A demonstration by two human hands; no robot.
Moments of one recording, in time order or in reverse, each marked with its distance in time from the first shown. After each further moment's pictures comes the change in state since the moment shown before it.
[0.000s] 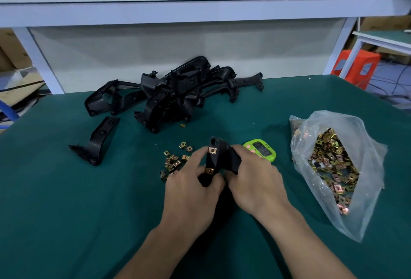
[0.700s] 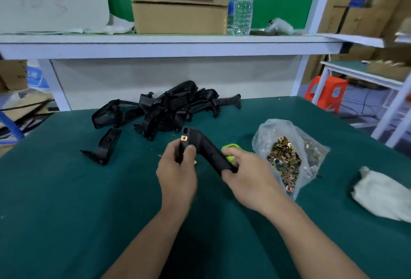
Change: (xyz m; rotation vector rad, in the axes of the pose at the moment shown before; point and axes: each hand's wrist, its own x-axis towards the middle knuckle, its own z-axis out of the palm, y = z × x) left_hand -0.016 0.035 -0.007 -0.480 0.332 -0.134; right_hand -0.063 -0.014 -0.076 0.144 -0.039 -0.053
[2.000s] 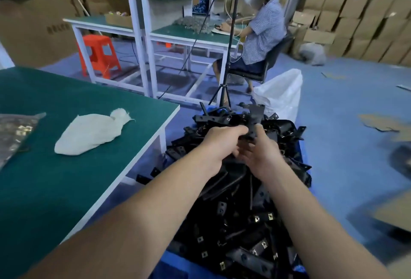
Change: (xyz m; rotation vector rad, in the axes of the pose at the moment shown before) left_hand -0.448 0.171 0.310 -0.040 -1.690 -0.480; right_hand -0.381 0.272 -0.276 1.113 1.379 0.880
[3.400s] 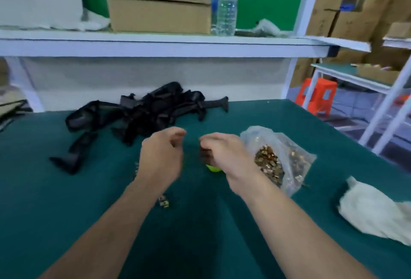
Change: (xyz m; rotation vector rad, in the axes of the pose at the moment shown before) left_hand -0.325 -0.060 -0.485 0.579 1.572 0.134; right_hand -0.311 0.242 0.437 -0.690 -1.387 -0.118
